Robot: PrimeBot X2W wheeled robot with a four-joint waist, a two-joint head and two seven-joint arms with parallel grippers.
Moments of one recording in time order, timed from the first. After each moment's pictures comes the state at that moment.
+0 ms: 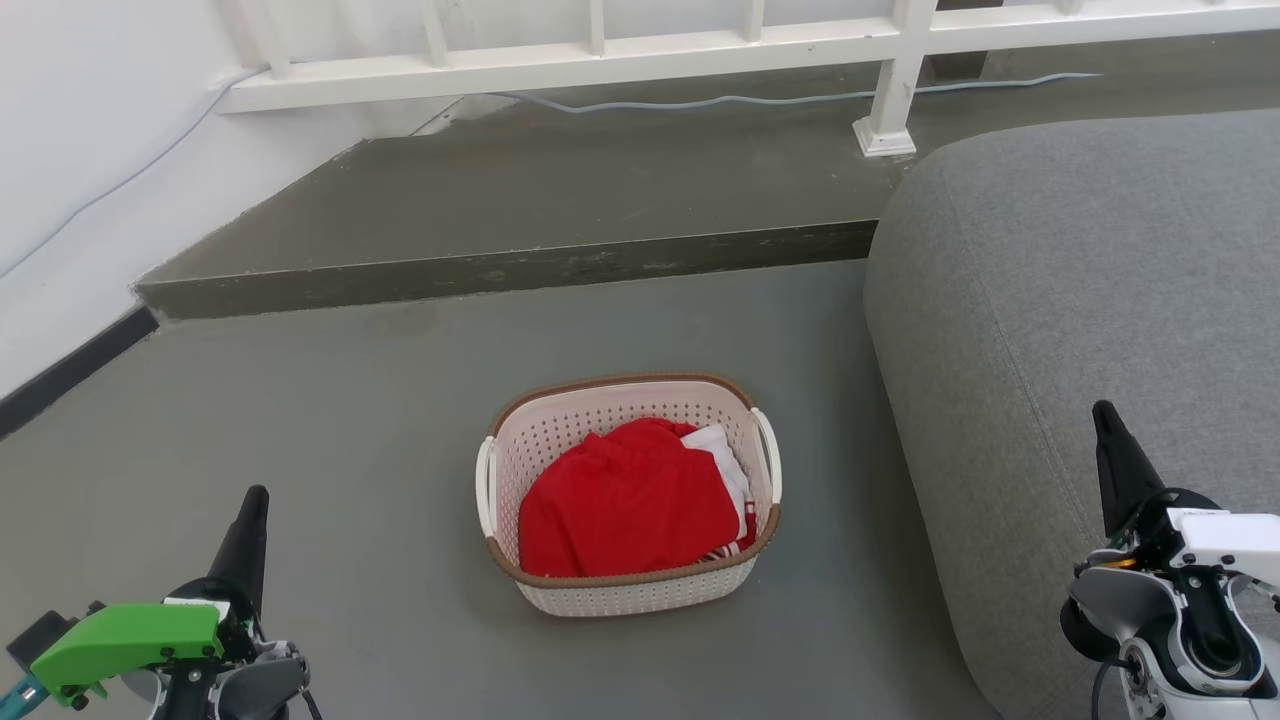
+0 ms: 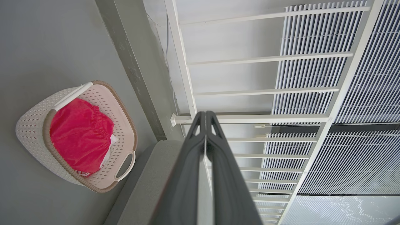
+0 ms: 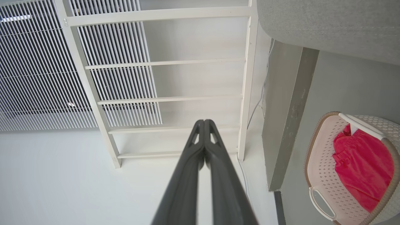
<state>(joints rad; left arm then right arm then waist) -0.06 0.04 0.09 0.28 -1.60 -0.12 0.12 -0.04 -0.11 -0.02 0.25 1.69 0.11 0.02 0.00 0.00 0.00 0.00</state>
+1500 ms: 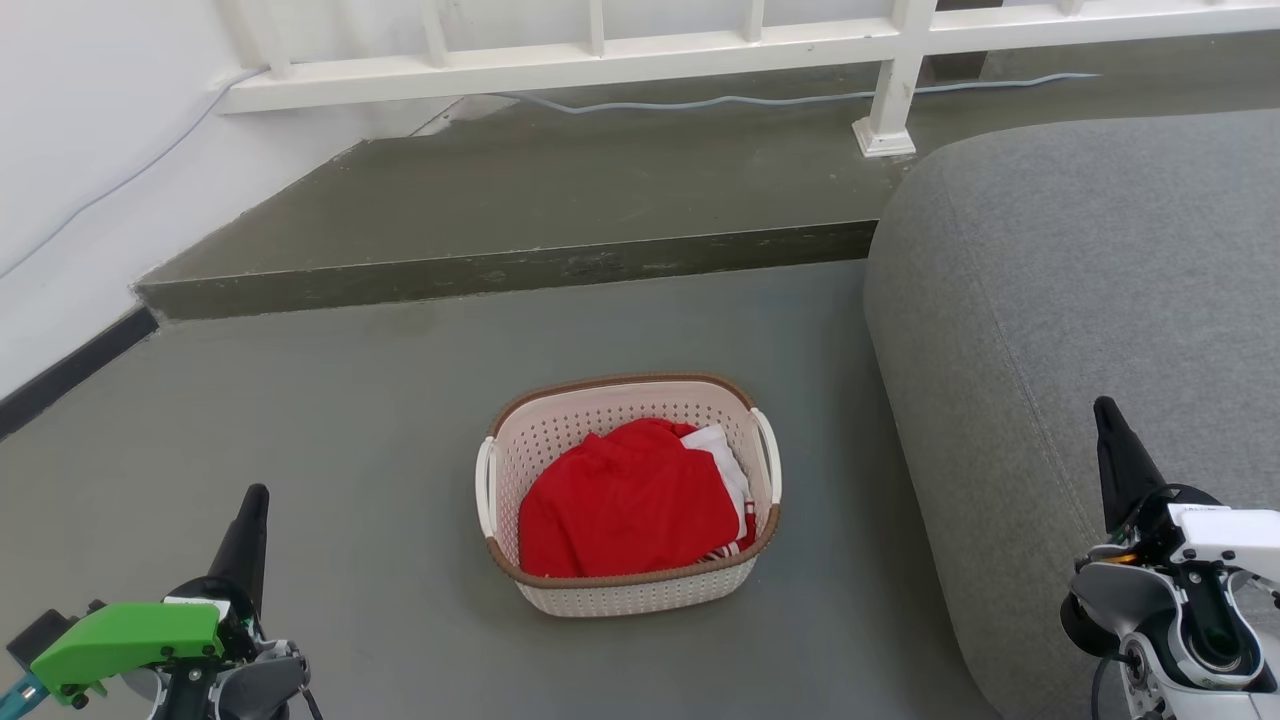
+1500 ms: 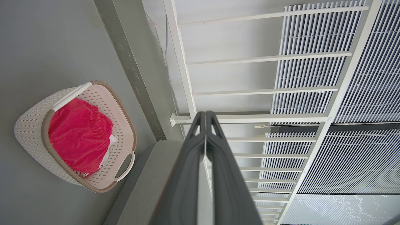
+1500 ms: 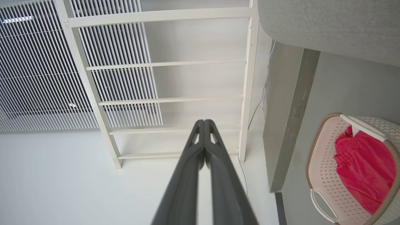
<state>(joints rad) -0.06 0.04 0.09 0.28 -1.60 -0.12 0.12 -0.05 -0.11 -0.02 0.27 1.69 0.11 0.02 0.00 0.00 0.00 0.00</state>
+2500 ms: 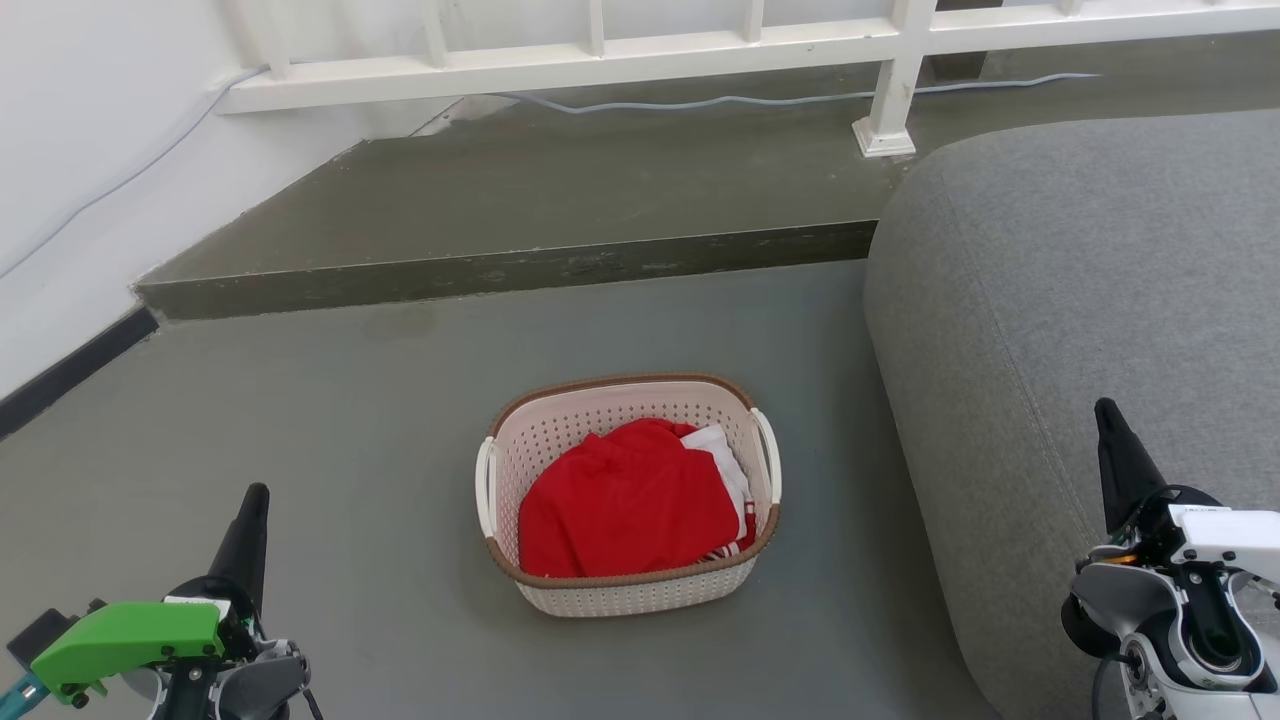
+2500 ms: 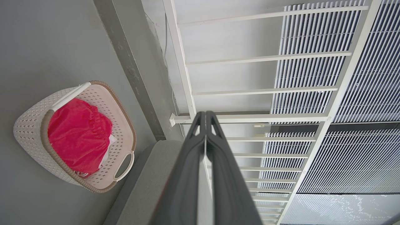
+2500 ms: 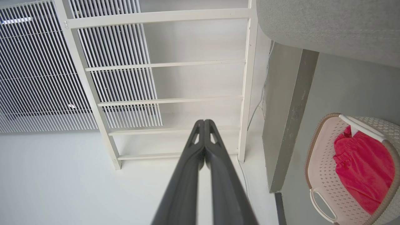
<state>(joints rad) -0.06 0.04 0.09 0.28 -1.60 -0.12 0.12 -0.05 -0.11 -0.03 0.27 1.69 0.11 0.02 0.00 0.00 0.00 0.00</state>
